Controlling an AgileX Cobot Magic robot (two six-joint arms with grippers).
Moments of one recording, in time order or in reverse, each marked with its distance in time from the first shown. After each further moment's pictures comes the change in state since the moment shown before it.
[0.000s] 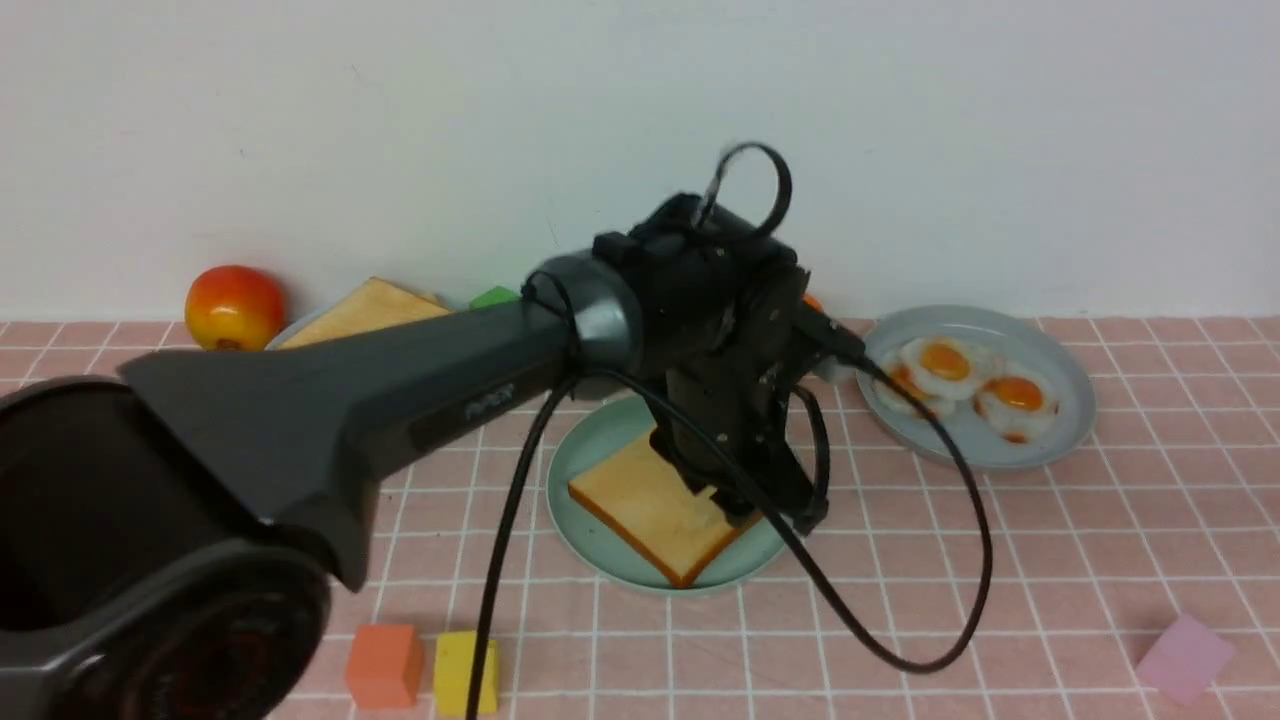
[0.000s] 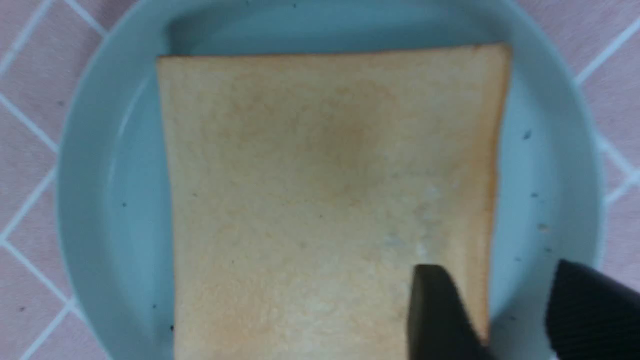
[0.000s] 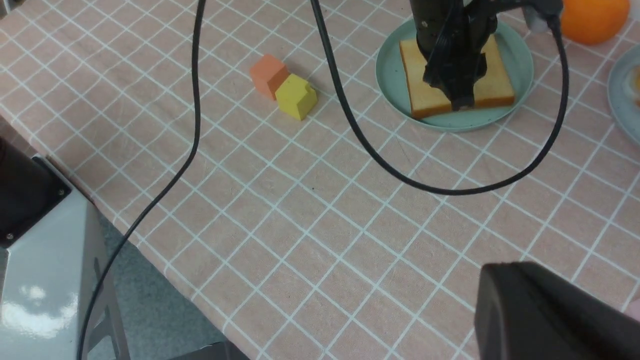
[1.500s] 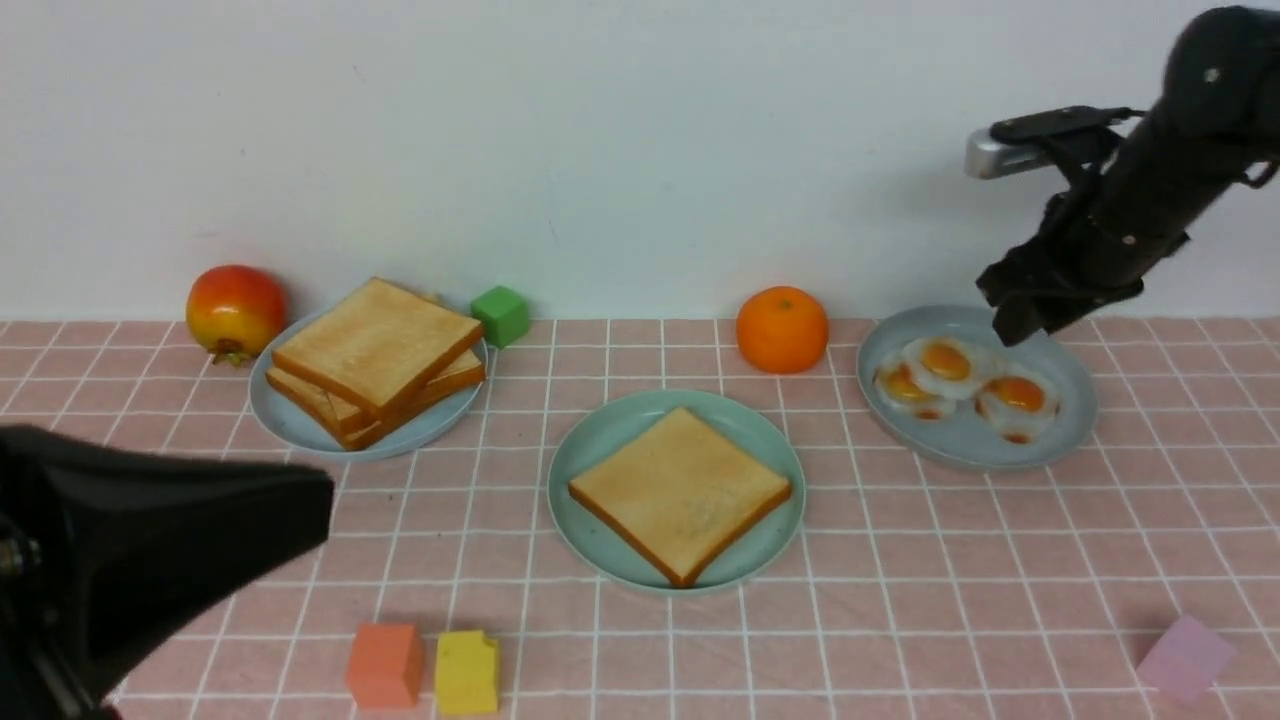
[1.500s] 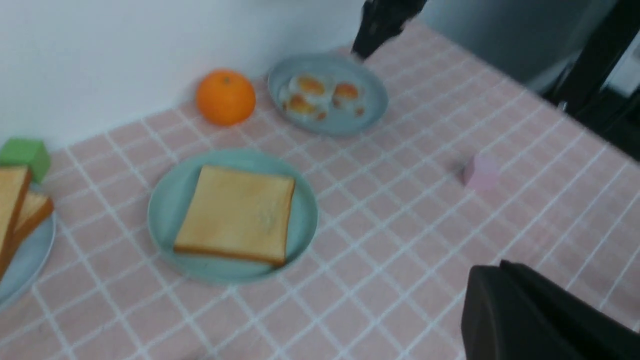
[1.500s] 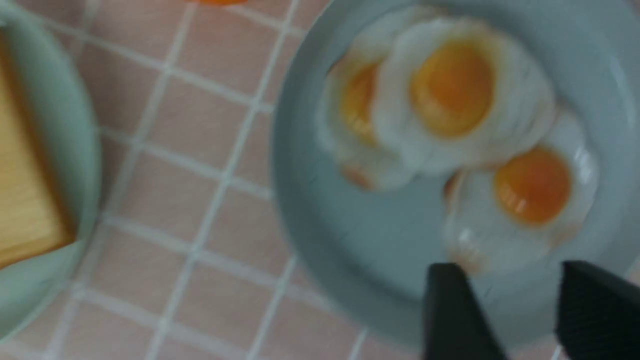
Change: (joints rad) right arm -0.352 1.499 -0.784 -0.192 -0.236 -0.166; left arm -0.013 -1.554 1.076 -0.222 -0.418 -0.105
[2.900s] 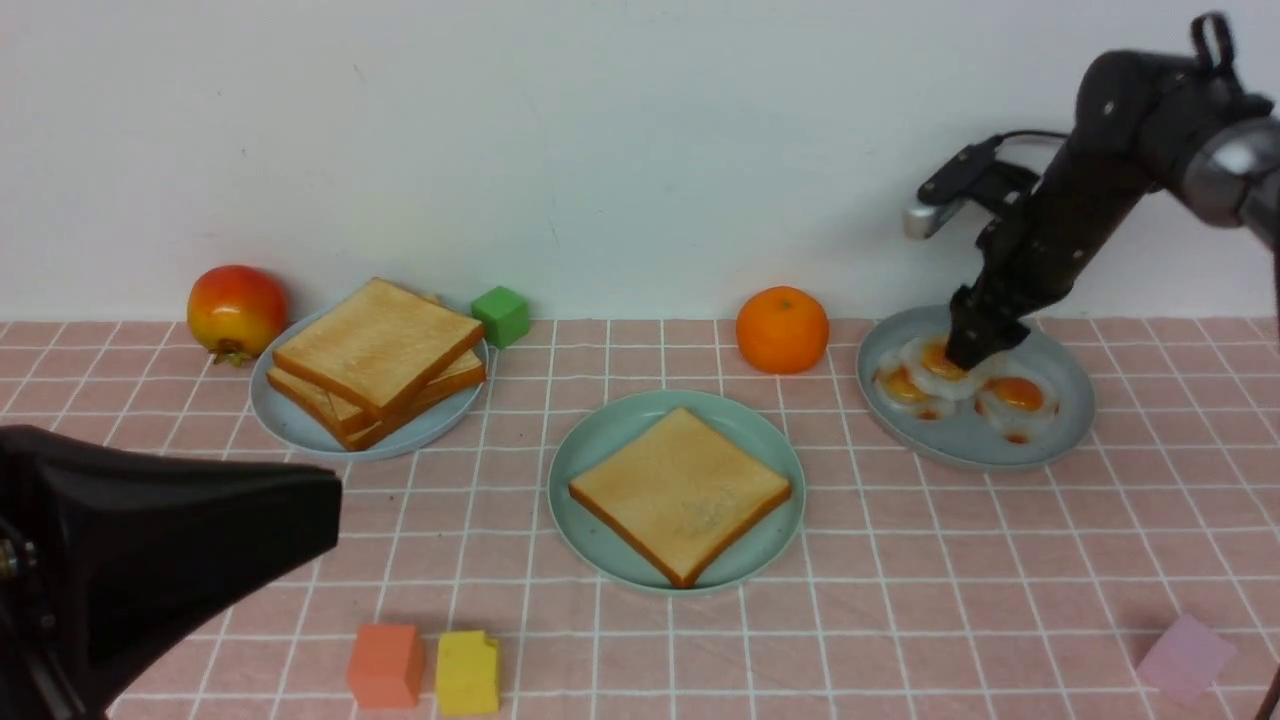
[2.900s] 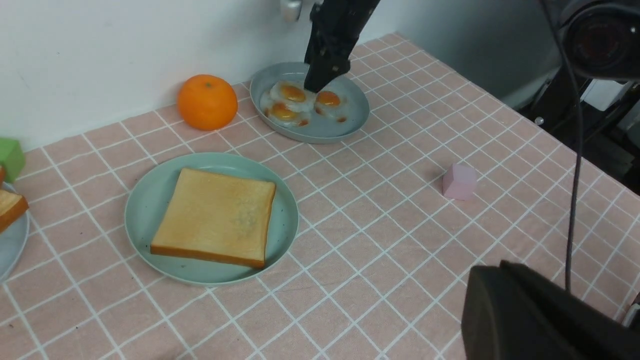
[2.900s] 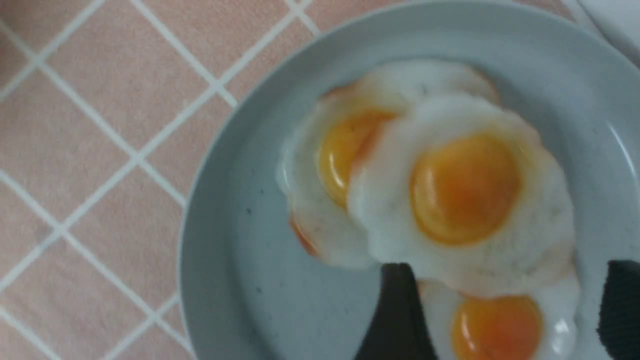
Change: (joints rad) right arm -0.022 0.302 -0.402 0.026 0.192 -0.440; left arm 0.000 0.000 0.000 -0.040 0.012 0.001
